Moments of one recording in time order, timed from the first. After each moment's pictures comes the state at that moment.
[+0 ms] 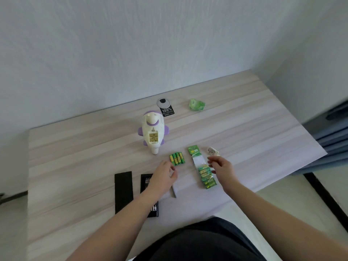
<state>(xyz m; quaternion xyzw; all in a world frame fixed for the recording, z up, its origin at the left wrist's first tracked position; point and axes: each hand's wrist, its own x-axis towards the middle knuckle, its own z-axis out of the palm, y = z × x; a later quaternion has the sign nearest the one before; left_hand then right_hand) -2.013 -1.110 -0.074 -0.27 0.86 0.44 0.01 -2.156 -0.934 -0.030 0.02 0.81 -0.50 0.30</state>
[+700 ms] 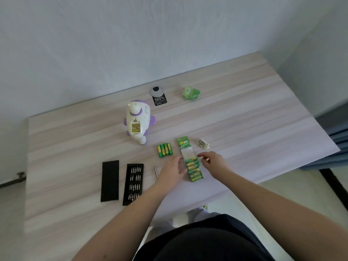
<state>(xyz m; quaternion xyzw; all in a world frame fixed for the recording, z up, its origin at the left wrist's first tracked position) -2.065 -1.031 -0.082 -0.30 0.85 0.43 0.06 -2.211 -0.900 -0.060 -0.28 0.87 -0.22 0.35</state>
